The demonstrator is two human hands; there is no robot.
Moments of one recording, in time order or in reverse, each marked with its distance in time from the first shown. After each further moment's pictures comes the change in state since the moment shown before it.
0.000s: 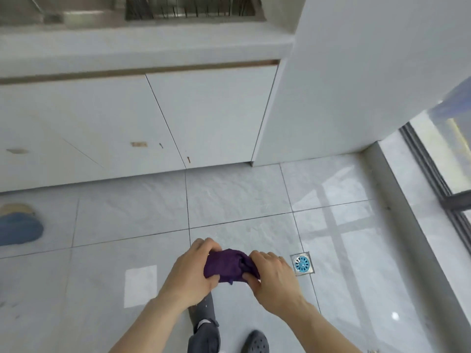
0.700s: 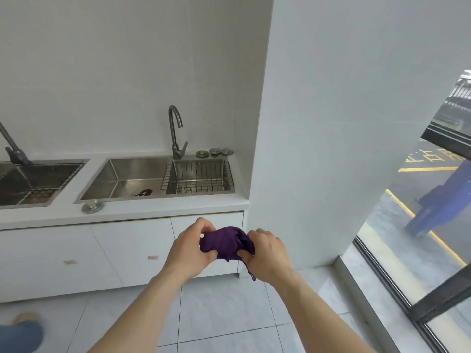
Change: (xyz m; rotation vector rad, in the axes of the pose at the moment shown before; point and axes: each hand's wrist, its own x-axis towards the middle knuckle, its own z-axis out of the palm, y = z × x) left_hand -0.145 0.295 -0.235 -0.164 0.541 0.235; right_hand -0.099 -0.138 -0.377 -0.066 0.461 -0.116
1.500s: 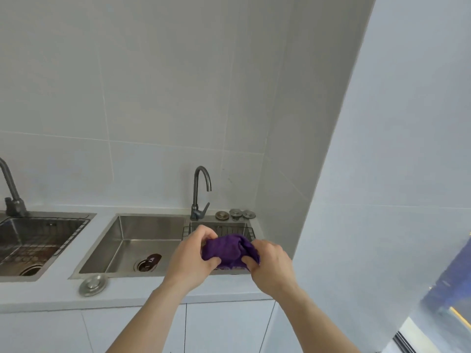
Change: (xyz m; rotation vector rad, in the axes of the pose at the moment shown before) left_hand 0.214 -0.054 -0.168 -0.100 0.196 0.164; right_hand 0.247 -0.134 -0.002 -0.020 0.228 -0.099
